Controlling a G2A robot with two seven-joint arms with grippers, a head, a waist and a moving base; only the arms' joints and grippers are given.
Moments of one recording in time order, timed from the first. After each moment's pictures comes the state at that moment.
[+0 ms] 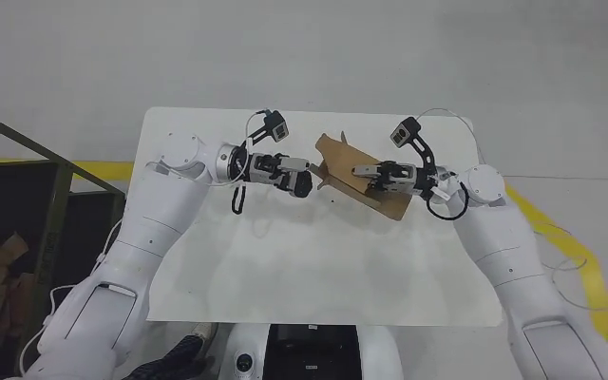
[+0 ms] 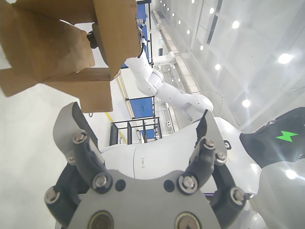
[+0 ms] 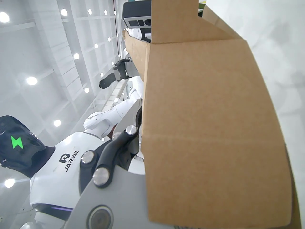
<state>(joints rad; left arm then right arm) 0.80 -1.16 -1.09 -1.18 -0.60 -0.17 -1.47 -0.83 -1.18 1.09 -1.05 0.66 -0.28 1.35</state>
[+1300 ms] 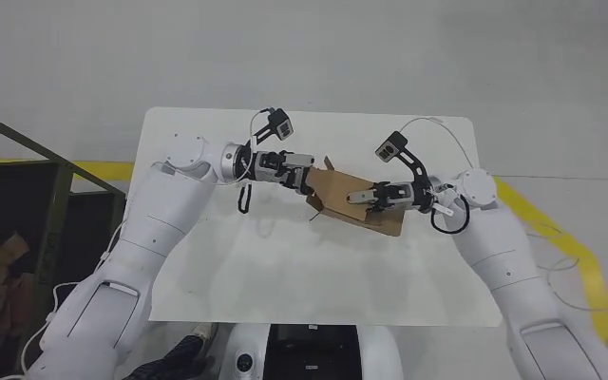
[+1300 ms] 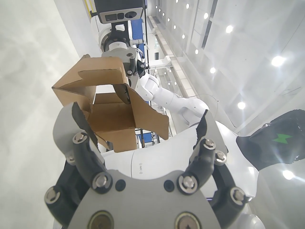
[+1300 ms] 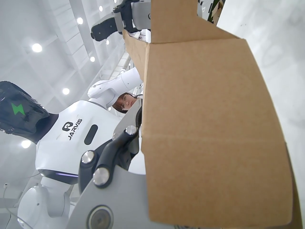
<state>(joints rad) 0.77 -1.17 -1.04 -1.17 -0.65 -0.19 -1.43 -0.85 -1.19 1.04 -1.10 0.74 -0.30 1.52</state>
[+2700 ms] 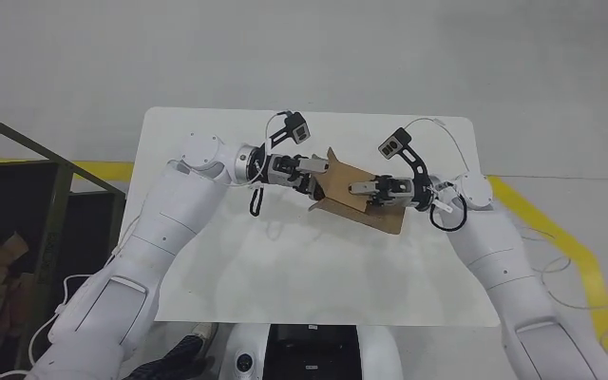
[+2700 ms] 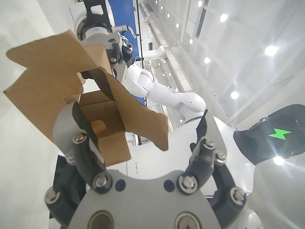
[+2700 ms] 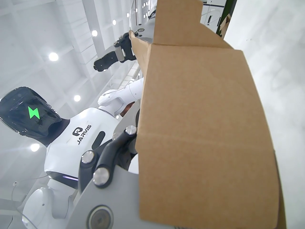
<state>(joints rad) 0.74 -1.20 -0.97 -1.16 -0.69 -0.19 -1.44 -0.85 -1.21 1.04 -1.05 0.81 -0.32 1.50</state>
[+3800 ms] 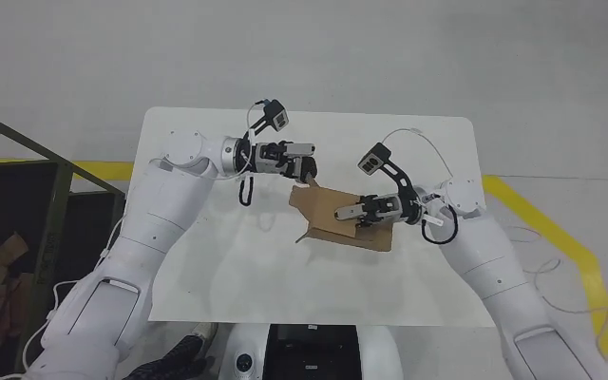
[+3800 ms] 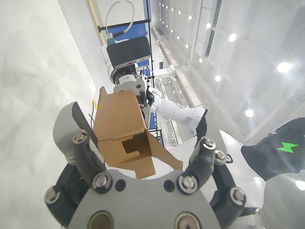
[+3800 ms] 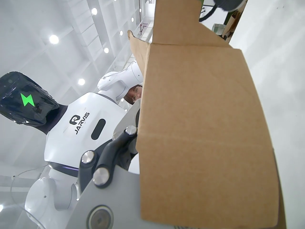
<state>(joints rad) 0.75 -1.18 -1.05 -1.14 -0.60 -0.21 -1.36 -0.89 -1.20 0.95 -1.18 0.83 -0.28 1.54</state>
